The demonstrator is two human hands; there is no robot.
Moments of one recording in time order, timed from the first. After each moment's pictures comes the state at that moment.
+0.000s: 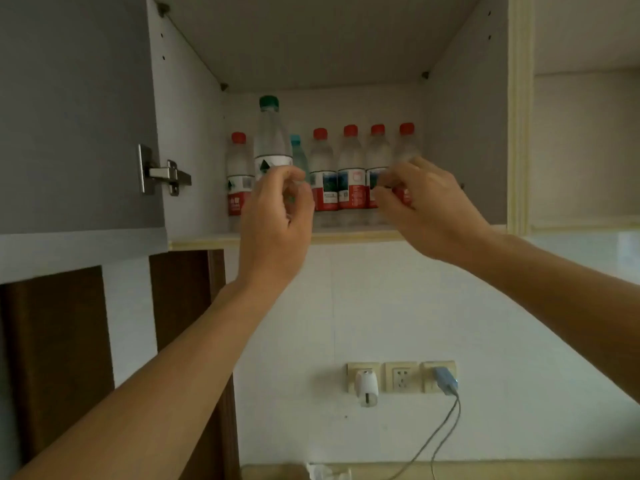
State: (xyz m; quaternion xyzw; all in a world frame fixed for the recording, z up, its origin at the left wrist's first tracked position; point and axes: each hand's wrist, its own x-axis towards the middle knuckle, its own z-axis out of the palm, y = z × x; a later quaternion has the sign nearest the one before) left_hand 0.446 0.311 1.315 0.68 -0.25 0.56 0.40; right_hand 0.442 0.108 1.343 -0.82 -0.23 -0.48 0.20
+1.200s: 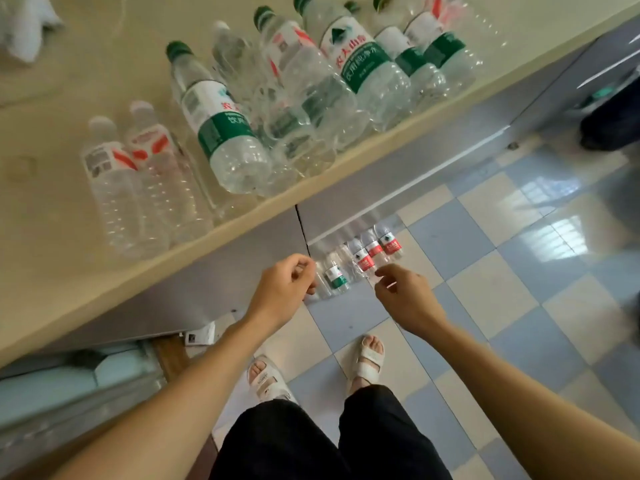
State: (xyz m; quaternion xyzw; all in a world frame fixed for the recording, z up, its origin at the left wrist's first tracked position) left_hand 0.114 0.084 0.643 0.82 -0.10 -0.35 0.45; right_hand -0.012 -0.116 0.632 -0.85 0.32 0.17 0.39
